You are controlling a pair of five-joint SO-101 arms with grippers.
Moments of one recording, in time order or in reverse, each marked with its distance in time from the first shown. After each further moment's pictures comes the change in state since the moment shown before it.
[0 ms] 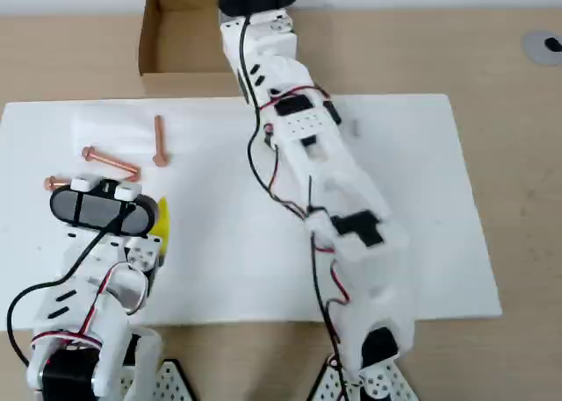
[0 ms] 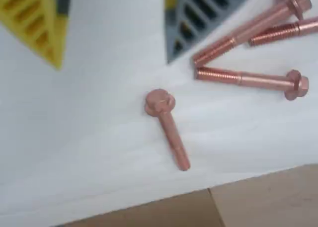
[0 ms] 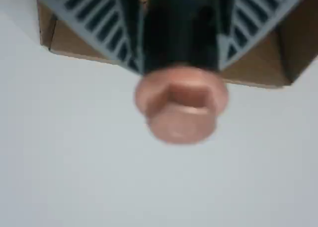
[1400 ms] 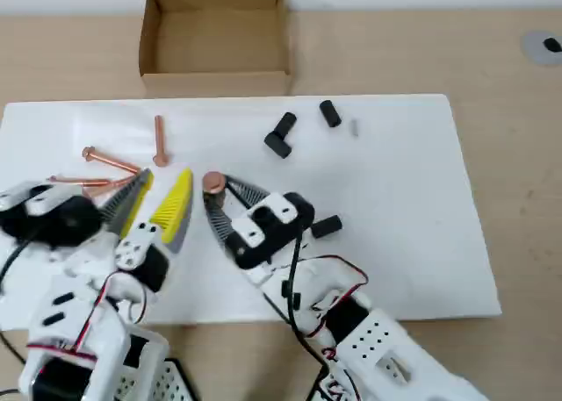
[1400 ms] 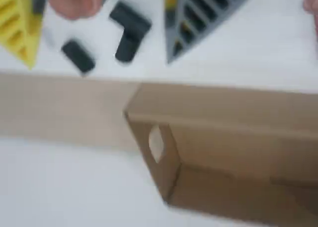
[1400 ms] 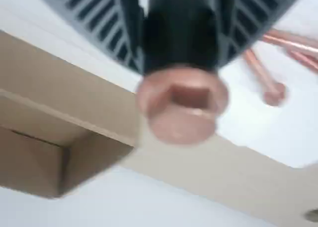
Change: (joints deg) left arm 9.2 0.1 -5.9 -13.2 28.7; right arm -21.1 -104.0 108.8 -2.5 1.5
